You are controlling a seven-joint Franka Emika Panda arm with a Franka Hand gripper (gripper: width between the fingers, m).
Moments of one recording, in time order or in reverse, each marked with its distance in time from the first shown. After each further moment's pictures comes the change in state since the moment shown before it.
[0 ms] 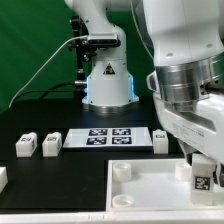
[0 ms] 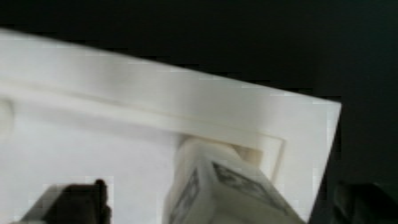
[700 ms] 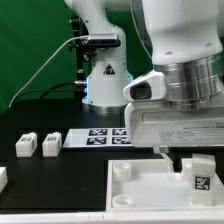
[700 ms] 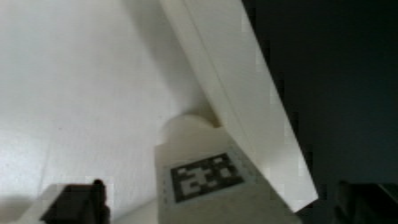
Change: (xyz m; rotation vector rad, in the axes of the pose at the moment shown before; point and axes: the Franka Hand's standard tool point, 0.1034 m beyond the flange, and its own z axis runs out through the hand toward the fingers) arm -0.001 0.004 0.002 -0.021 0.003 -0.713
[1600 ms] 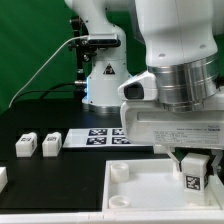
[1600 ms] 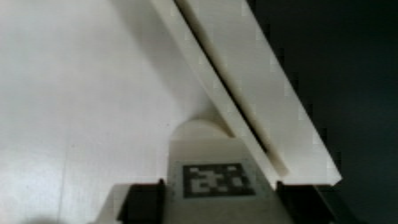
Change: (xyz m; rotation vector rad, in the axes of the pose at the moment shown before) arm 0.006 0.006 -0.002 -0.013 -0.039 0.170
